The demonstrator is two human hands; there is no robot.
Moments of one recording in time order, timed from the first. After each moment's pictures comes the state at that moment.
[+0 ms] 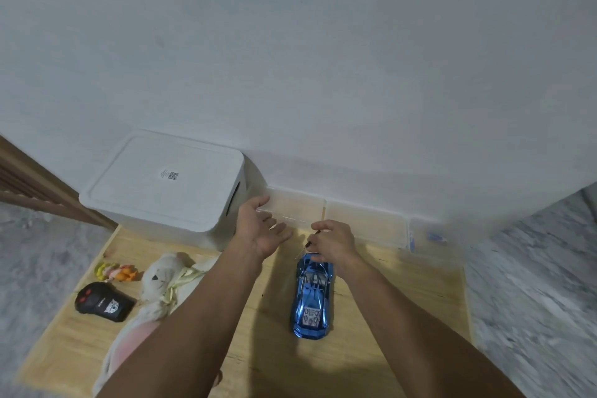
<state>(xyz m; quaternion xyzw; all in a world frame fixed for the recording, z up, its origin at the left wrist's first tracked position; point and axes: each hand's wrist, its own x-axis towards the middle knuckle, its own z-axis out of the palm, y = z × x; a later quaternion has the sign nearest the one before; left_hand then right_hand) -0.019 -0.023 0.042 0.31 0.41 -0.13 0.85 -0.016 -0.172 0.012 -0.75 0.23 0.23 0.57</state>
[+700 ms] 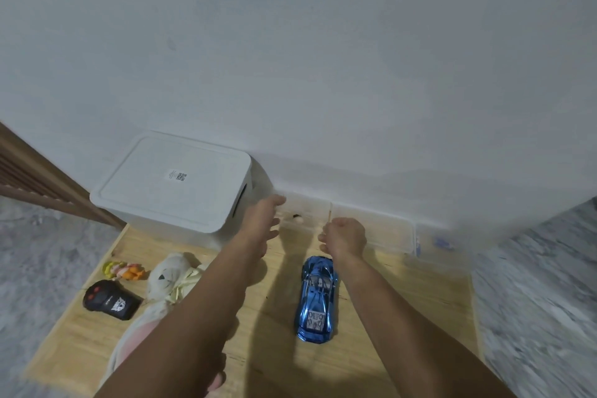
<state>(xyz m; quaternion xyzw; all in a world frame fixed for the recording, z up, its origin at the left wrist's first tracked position) -0.016 -0.012 0.048 0.59 0.36 -0.11 0.72 -0.010 -0.161 0.027 -0.73 0.33 0.12 0.58</state>
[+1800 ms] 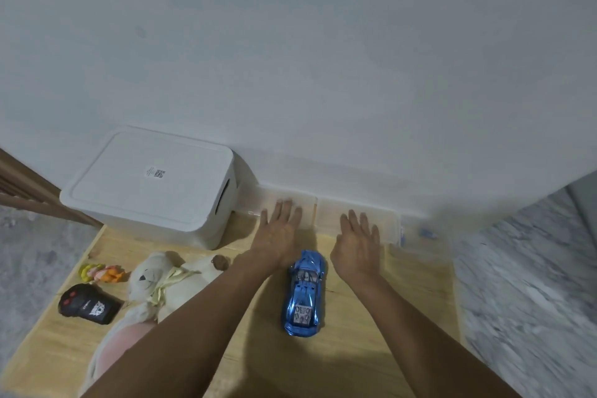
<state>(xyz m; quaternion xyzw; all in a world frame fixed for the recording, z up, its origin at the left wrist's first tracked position) -0.024 -0.056 0.008 0.97 -0.07 -0.21 0.06 -0.035 -0.222 0.005 -0.99 -0.02 0.07 0.10</state>
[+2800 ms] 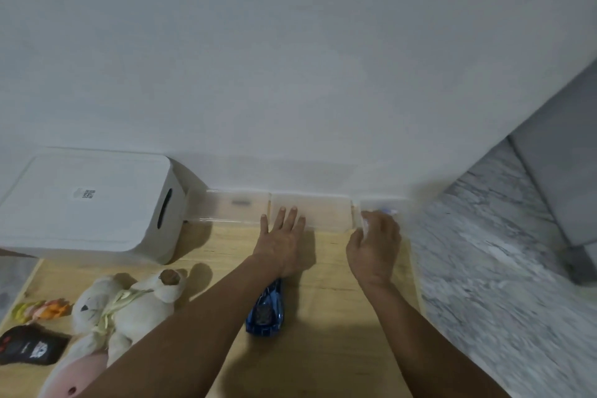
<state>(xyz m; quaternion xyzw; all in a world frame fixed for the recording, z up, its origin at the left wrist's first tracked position) -0.023 -0.140 0.001 0.95 -0.18 -0.26 0.00 -0.052 -0.321 -0.008 -0.95 0.15 -0.15 0.24</state>
